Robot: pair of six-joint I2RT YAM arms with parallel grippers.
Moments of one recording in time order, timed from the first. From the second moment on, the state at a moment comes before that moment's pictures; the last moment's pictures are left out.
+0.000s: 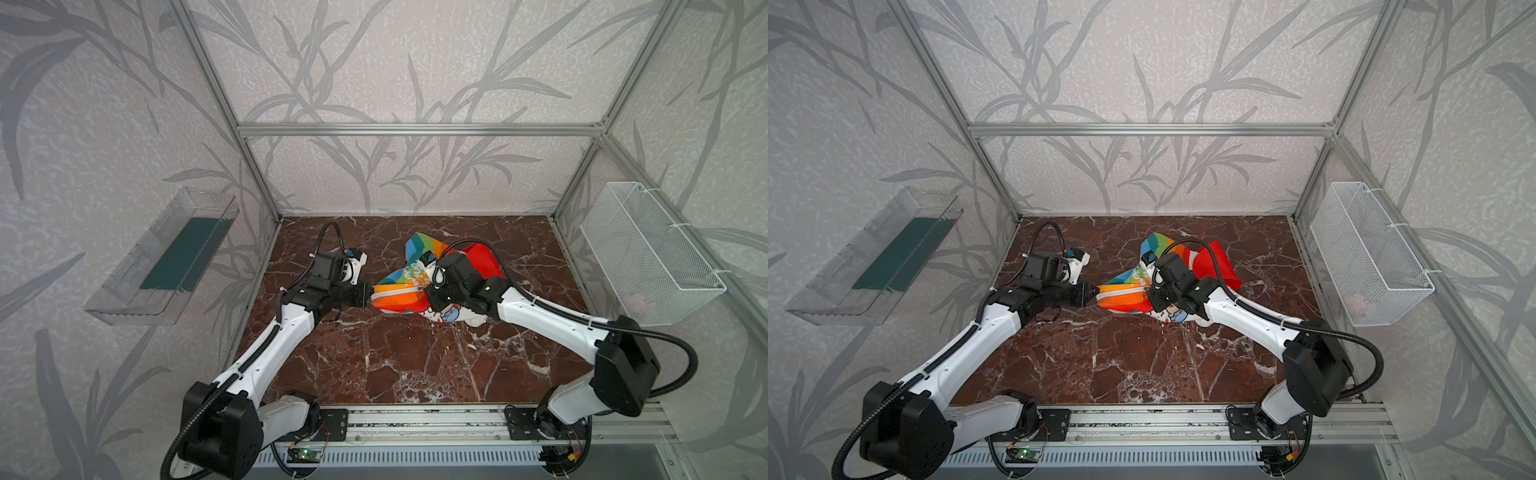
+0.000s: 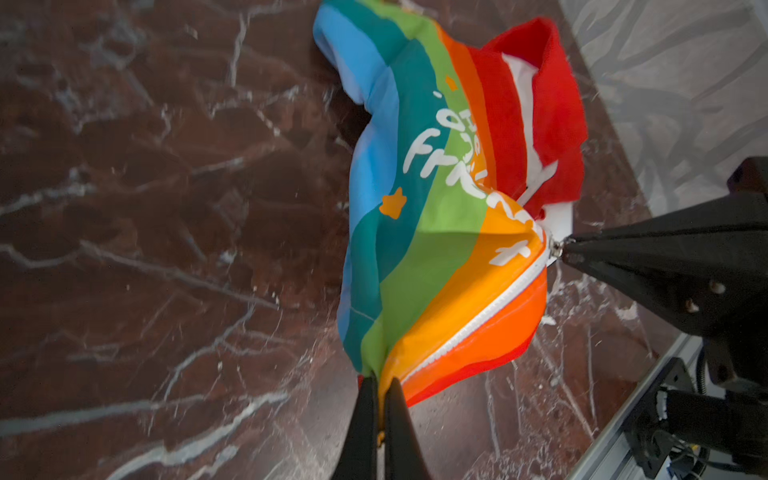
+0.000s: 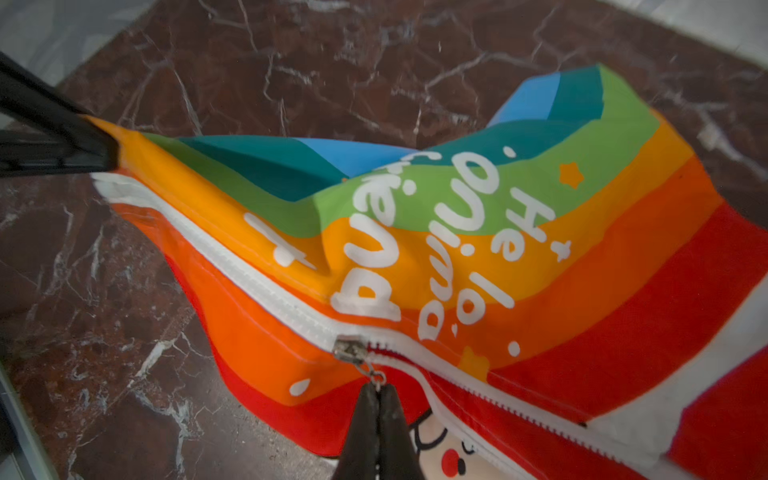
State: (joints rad) left arm -0.27 1.18 0.86 -0.53 0.38 -0.18; right arm 0.75 1.56 1.10 -0.37 -0.05 0.14
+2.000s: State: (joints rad) left arm -0.07 1.26 0.29 0.64 -0.36 -0.03; right arm 0.36 1.40 0.52 0.44 0.55 -0.12
